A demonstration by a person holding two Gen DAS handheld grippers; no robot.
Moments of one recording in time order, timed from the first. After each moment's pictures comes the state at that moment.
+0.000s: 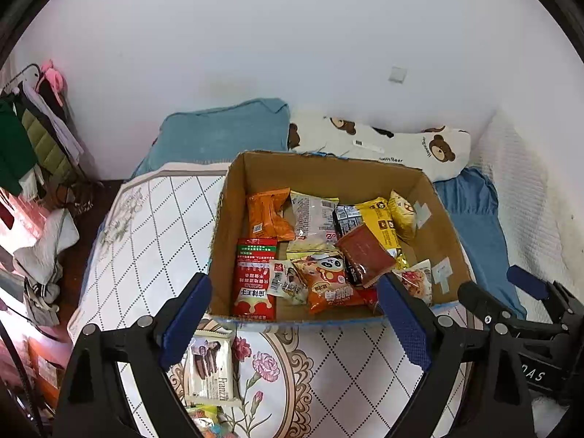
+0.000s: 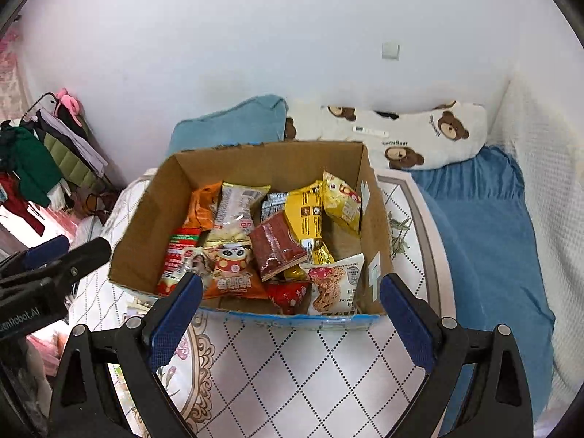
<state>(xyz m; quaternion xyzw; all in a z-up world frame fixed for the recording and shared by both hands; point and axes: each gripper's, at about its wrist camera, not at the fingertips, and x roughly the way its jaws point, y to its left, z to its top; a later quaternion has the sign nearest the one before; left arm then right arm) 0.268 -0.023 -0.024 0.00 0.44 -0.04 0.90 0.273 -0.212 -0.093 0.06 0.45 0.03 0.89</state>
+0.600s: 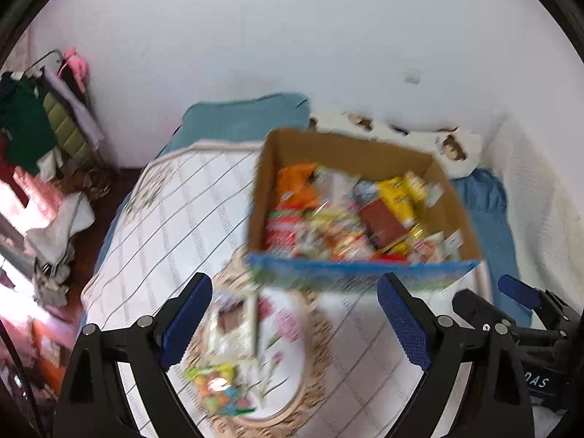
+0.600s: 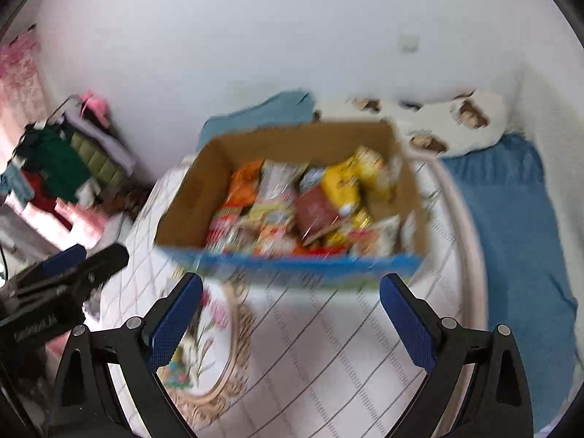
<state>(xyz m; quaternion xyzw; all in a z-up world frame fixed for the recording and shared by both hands) 0.209 0.012 -0.040 -0.01 0.45 0.00 0.89 0.221 -0.187 -0.103 0.10 0.46 0.09 0.88</state>
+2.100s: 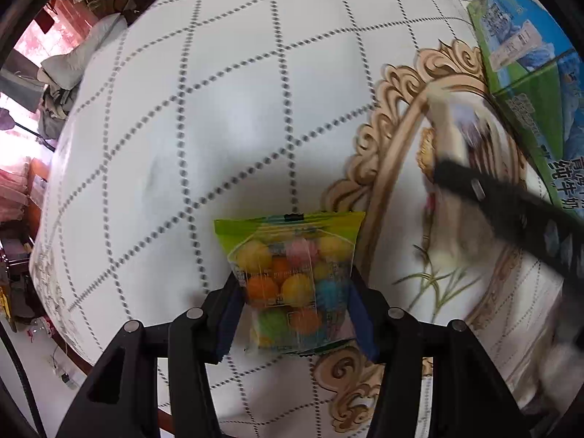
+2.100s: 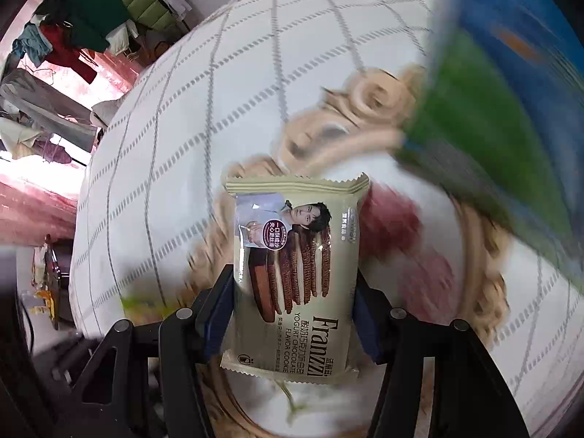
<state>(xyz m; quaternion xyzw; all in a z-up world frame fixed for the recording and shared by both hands) 0.164 0.174 -0.252 -0.17 0.66 0.08 0.73 0.282 0.069 -0.295 -0.04 0.63 0.22 0.74</state>
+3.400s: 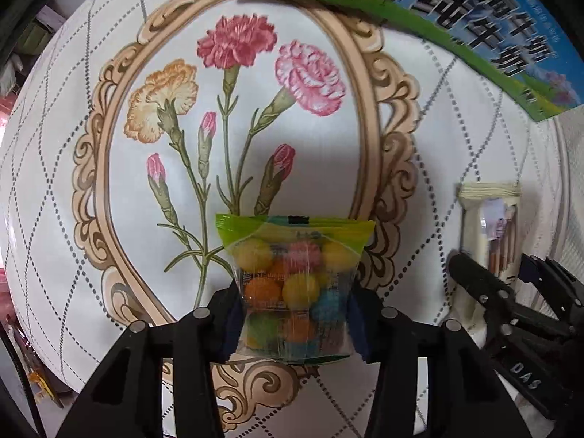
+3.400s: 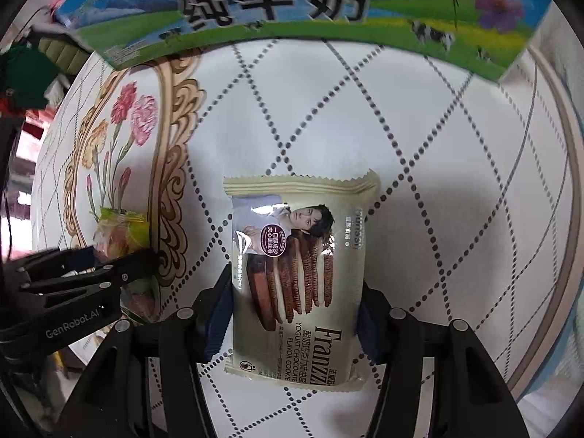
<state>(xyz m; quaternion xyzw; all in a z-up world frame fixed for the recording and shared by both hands) 0.179 -0.003 -0.261 -0.05 0.68 -0.04 0.73 0.193 -0.122 -0.326 0.03 0.64 0.09 0.76</state>
